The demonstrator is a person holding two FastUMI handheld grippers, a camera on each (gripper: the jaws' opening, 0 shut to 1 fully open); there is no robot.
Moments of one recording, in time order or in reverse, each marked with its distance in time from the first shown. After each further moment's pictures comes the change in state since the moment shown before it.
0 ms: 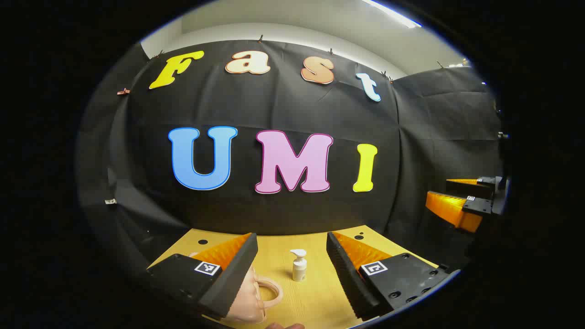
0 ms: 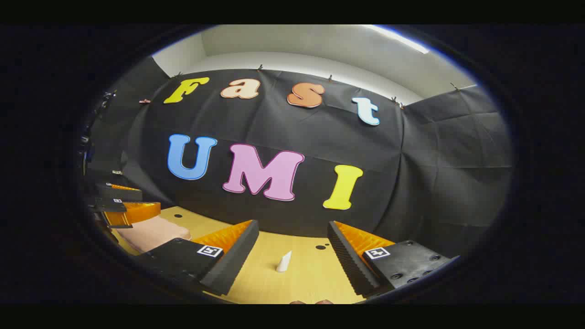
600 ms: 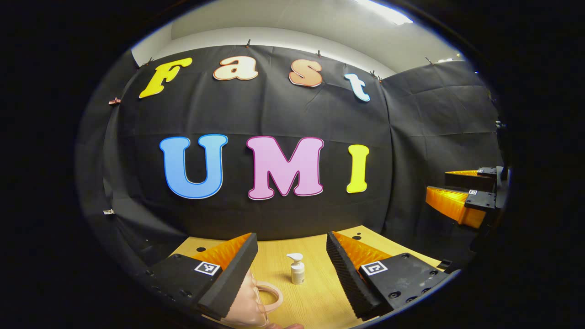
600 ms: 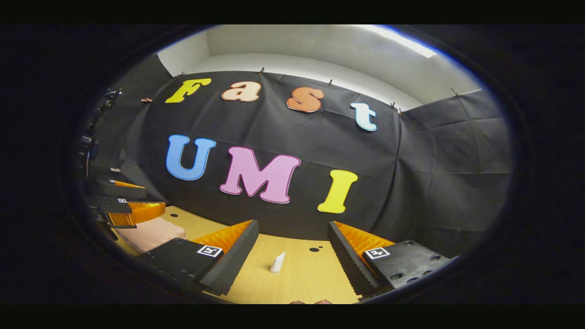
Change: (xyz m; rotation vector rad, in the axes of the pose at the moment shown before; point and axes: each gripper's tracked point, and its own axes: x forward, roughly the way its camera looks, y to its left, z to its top) left arm -0.003 -0.011 0.008 0.058 -0.034 -0.033; right arm -0.010 -0.001 0.005 -0.015 -0.019 -0.008
